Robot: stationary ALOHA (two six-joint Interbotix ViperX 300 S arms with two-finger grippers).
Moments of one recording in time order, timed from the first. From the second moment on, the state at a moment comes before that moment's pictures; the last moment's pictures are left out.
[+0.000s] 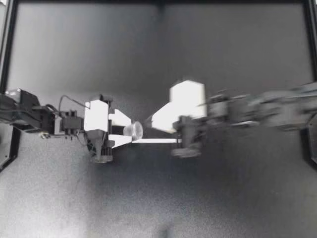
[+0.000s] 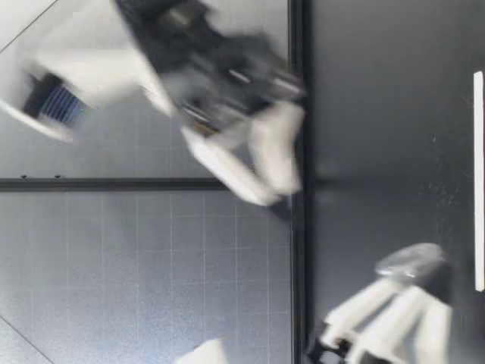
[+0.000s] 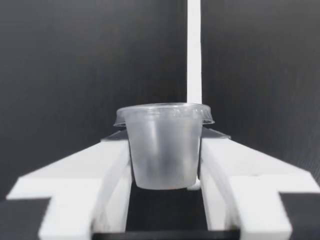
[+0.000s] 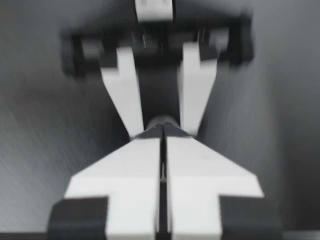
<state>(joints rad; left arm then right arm) 0.04 0.19 1.02 0.01 -0.74 0.01 -0.06 0.00 0.73 0.00 -0.33 -0.01</state>
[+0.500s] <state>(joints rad) 0.03 0.08 0.96 0.01 -1.15 -0.08 -0.04 -0.28 0.96 -0.12 -0.67 -0.42</state>
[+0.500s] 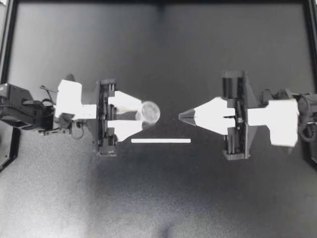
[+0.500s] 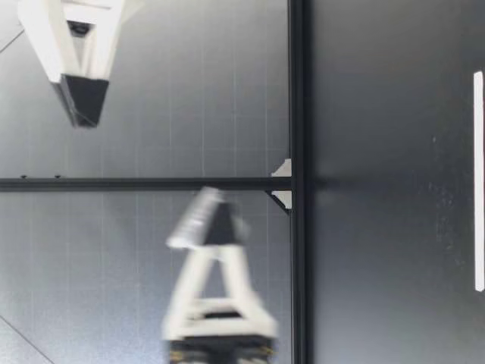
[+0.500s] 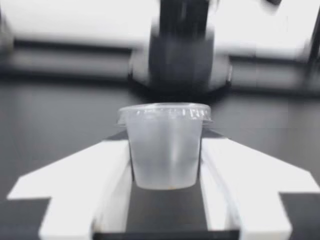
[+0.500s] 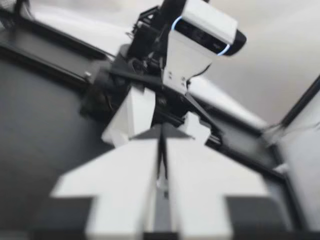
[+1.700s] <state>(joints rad) 0.03 0.16 0.87 0.01 -1.29 -0.20 -0.05 -0.15 0.92 0.04 -0.74 -1.28</state>
